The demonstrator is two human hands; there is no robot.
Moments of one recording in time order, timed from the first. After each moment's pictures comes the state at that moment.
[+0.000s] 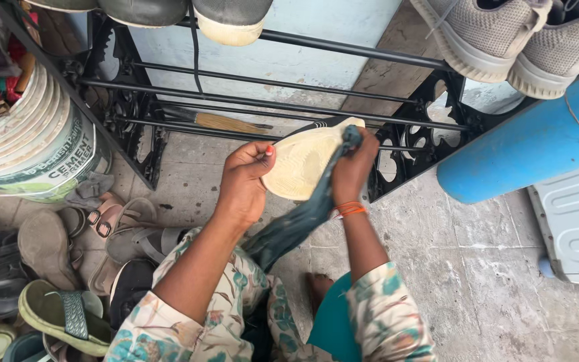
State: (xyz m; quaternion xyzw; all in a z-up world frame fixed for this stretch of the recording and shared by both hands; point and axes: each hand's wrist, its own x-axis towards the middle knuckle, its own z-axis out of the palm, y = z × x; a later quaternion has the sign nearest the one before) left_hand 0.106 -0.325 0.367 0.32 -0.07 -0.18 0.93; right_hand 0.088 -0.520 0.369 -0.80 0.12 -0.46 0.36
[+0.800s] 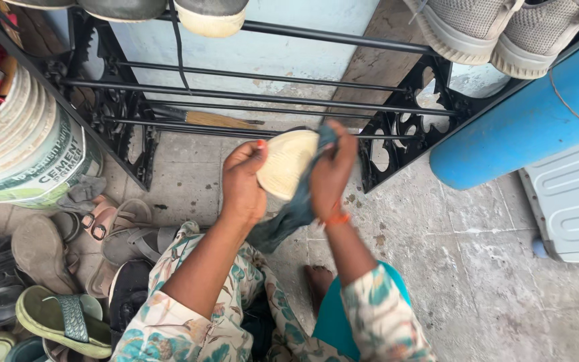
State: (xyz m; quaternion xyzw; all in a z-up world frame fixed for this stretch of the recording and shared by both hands) left_hand 0.093 -0.350 0.358 0.31 -0.02 -0.14 0.94; right_hand 0.064 -0.492 0.355 -0.76 0.07 -0.48 0.43
